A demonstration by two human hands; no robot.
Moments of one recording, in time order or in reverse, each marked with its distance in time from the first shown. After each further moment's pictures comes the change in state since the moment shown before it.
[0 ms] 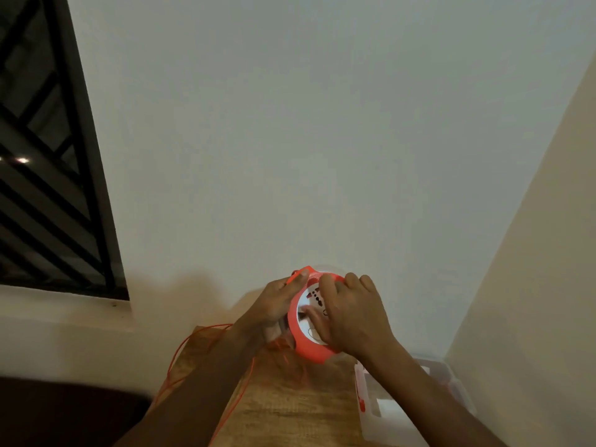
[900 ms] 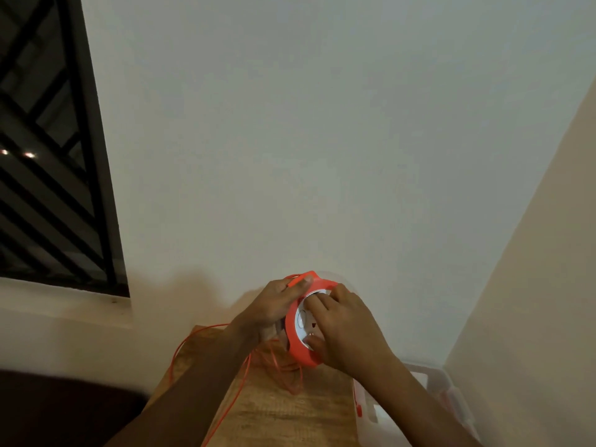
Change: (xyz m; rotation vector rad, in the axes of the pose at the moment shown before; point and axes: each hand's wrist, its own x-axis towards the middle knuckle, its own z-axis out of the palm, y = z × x) left_hand 0.003 0.003 -0.006 0.138 -0.047 0.050; right_hand -0.010 -0.007 -0.005 0.139 -0.255 -0.100
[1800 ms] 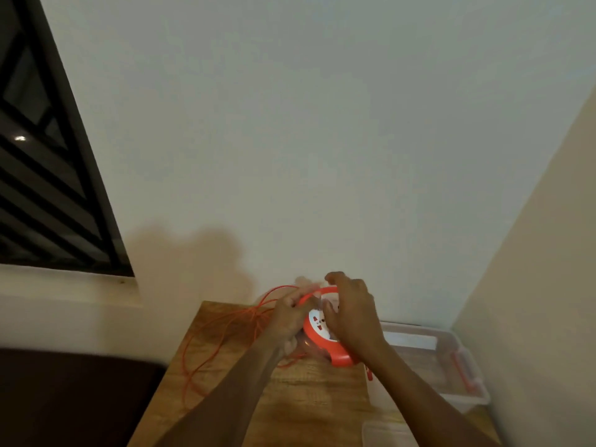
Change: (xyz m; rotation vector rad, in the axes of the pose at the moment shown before) left_hand 0.010 -0.090 0.027 -0.295 0.187 -0.186; right_hand -0.014 0.002 0.081 0.472 0.043 0.567
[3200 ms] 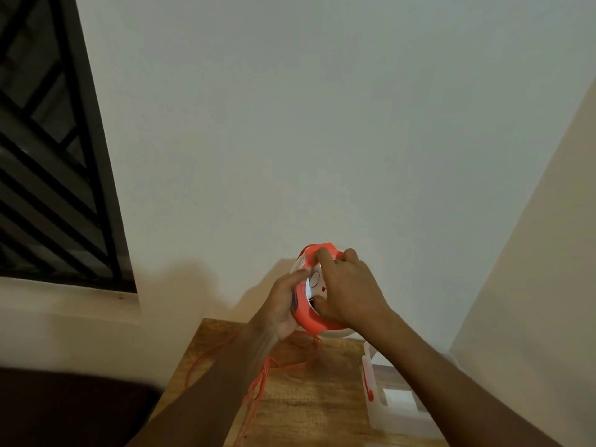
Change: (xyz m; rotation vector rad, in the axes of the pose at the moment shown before) left_hand -0.028 0.079 0.002 -0.139 -0.142 0.062; right_hand 0.041 -0.080 -0.076 -0.370 -0.096 -0.296
